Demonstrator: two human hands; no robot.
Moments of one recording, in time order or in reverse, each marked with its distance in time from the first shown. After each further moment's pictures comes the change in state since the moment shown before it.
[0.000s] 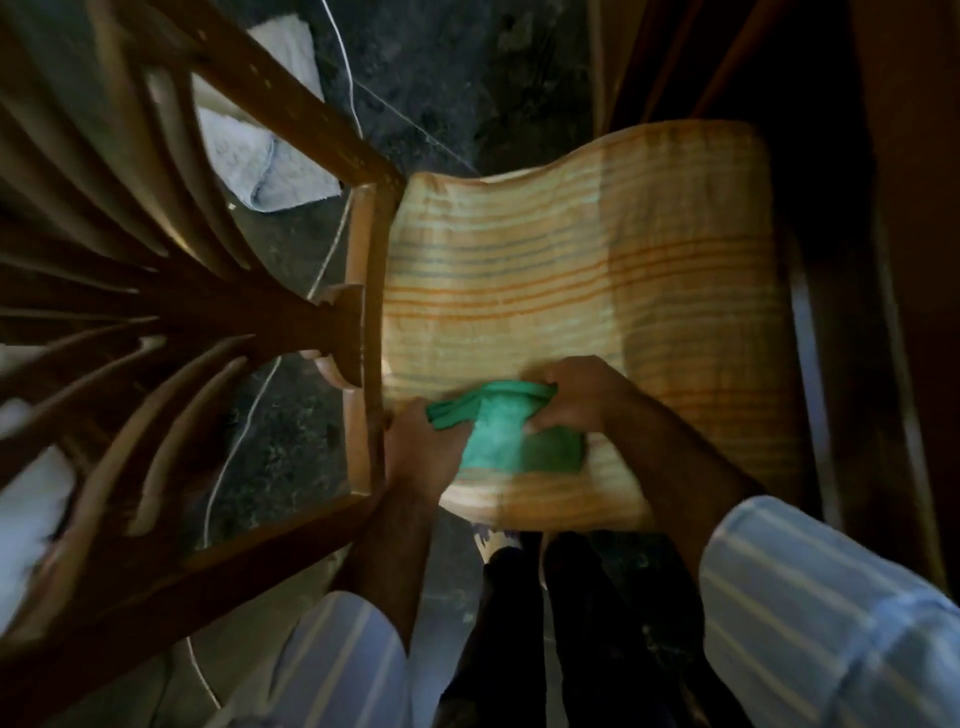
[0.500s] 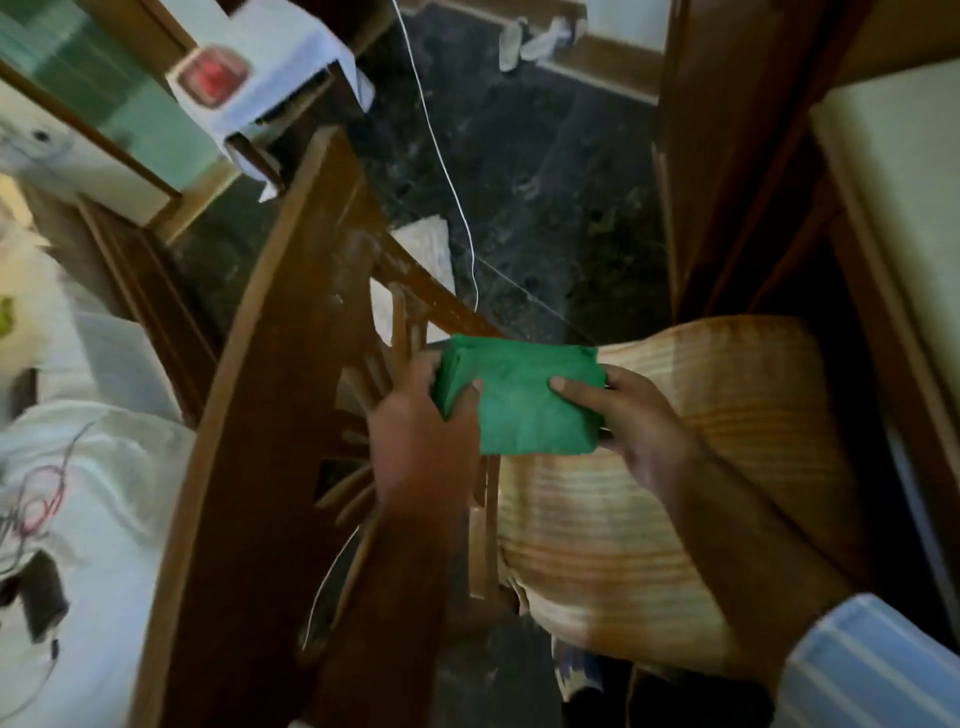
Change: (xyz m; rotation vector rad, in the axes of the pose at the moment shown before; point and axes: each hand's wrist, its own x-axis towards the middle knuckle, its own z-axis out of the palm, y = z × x) left_hand -0.101 0.160 -0.201 0.015 0.537 0.565; right_hand -0.078 -0.139 -0.122 1.366 0.192 -0.217
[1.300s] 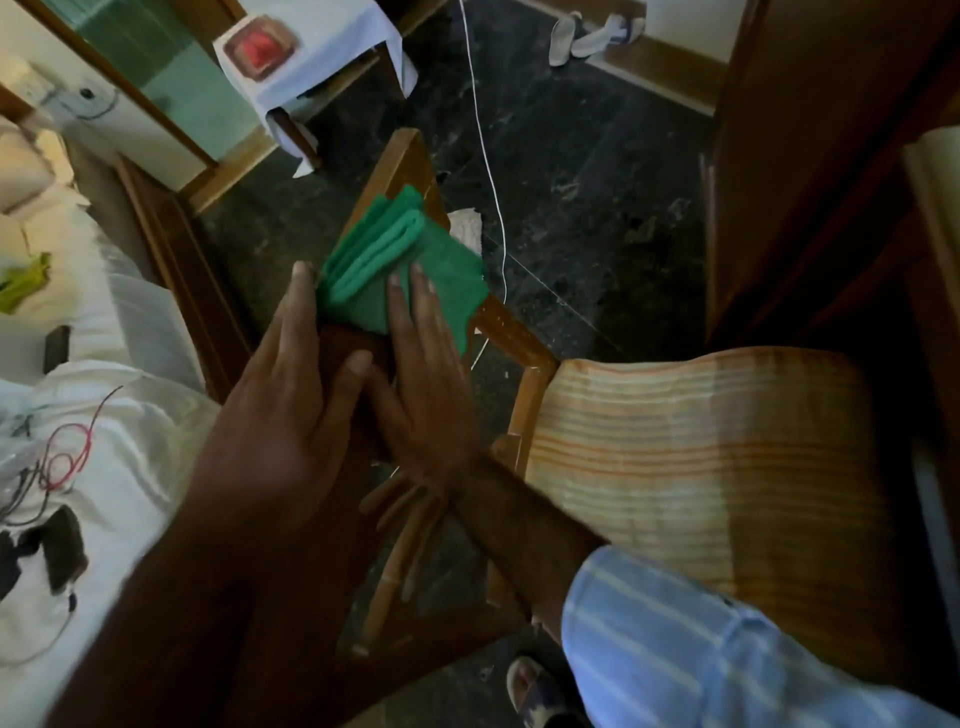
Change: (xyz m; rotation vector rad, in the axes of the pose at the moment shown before) left_hand 0.047 -0.043 -0.133 0.258 -0.096 0.315; right_hand 0.009 0.007 0.219 -0.720 -0.050 -0.925
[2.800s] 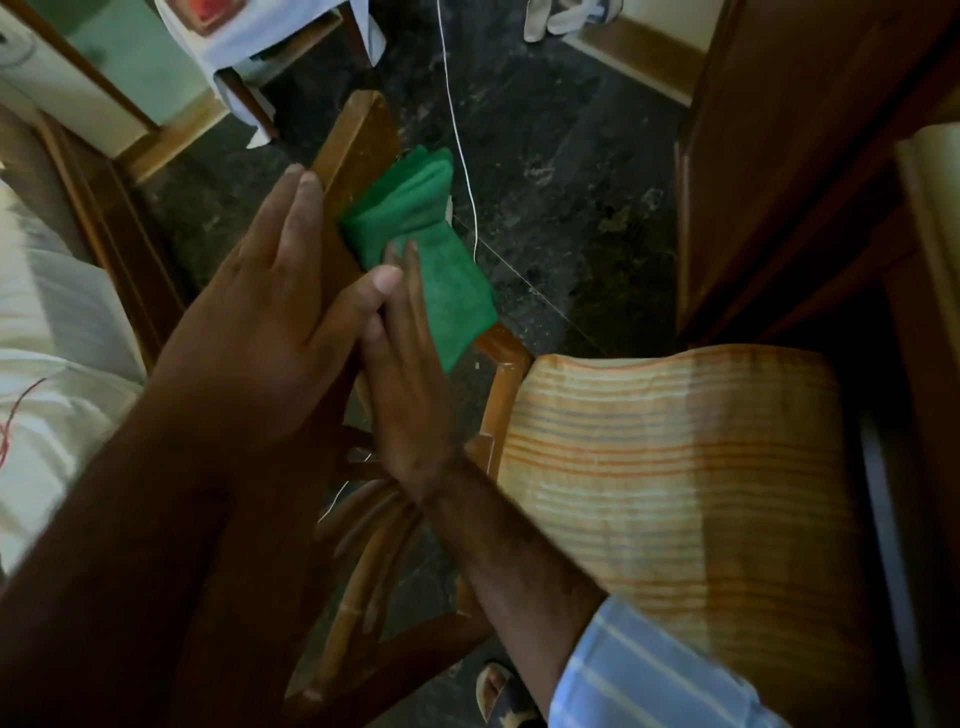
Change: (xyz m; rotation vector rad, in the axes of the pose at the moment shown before) left_hand 0.069 0.012 0.009 0.116 -0.067 0.086; right_hand 0.018 0.015 0.000 0.392 0.042 0.167
